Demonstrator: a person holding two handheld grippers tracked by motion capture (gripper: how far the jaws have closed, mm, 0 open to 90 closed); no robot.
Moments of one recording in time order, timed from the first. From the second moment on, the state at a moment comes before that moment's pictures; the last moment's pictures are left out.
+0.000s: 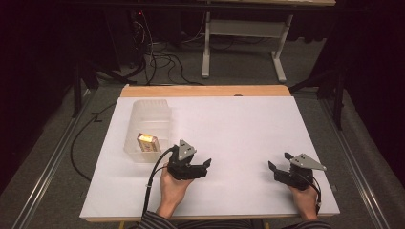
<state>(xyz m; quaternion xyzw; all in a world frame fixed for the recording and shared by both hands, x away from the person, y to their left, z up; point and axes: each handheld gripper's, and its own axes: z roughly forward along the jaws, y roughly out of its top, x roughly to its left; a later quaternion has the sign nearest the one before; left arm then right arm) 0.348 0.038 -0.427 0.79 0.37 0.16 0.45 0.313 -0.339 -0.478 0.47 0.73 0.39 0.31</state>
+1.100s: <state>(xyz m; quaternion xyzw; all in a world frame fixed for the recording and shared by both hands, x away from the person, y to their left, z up) 0.362 0.027 -0.458 0.80 0.38 0.15 0.44 0.314 -0.339 -0.478 0.47 0.73 0.39 0.30</state>
